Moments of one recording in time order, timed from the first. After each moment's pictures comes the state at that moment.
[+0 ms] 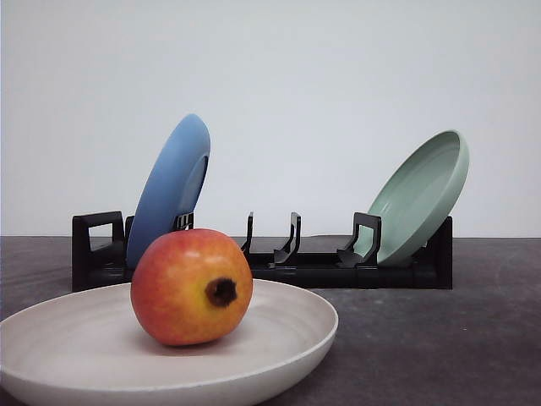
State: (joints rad) left_arx -1.39 0.40 0.89 -0.90 -0.58 -0.54; right_arx 0.80 0.73 1.31 -1.21 -0.07 0.10
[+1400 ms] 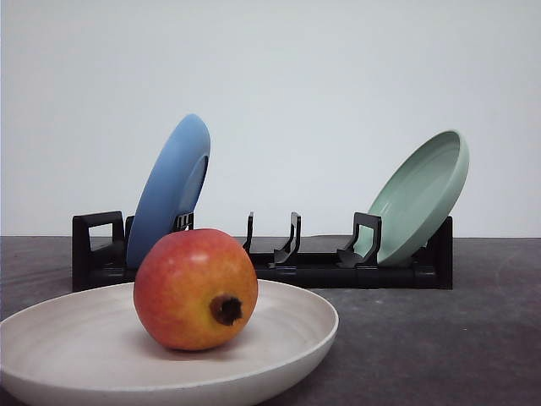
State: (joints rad) left_arx -1.39 0.41 0.89 -0.90 -0.71 -0.49; right_arx 0.80 0.30 0.80 -0.80 0.05 0.18
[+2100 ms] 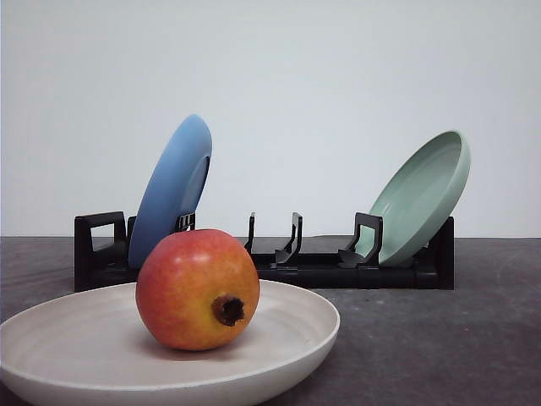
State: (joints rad) left_arx -0.60 0.12 0.43 -0.55 -0.52 -0.21; right_arx 0.80 0.30 0.80 -0.80 0.05 0.18
